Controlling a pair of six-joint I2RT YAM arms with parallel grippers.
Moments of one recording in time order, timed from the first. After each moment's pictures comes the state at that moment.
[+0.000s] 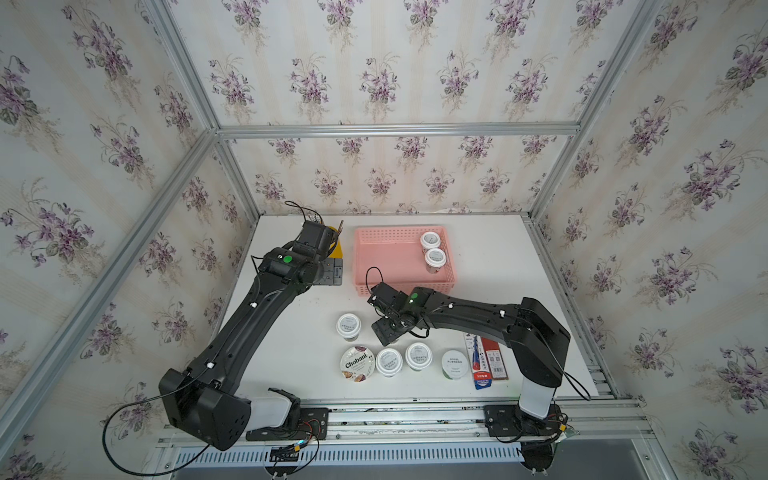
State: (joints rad) left arm -0.35 1.33 1.37 -1.06 -0.31 -0.29; right arm 1.05 1.85 1.34 -0.74 0.13 0.39
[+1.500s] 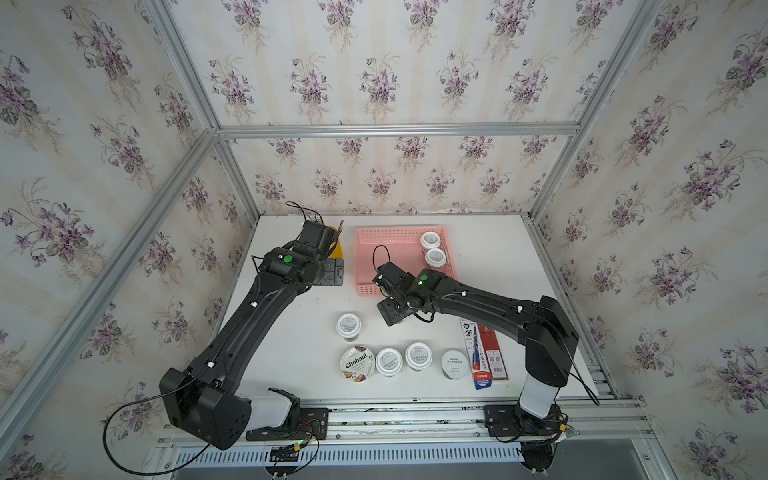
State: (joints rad) left arm -0.35 1.34 1.37 -1.06 -0.28 -0.29; right arm 0.97 1.81 1.50 -0.88 0.20 0.36
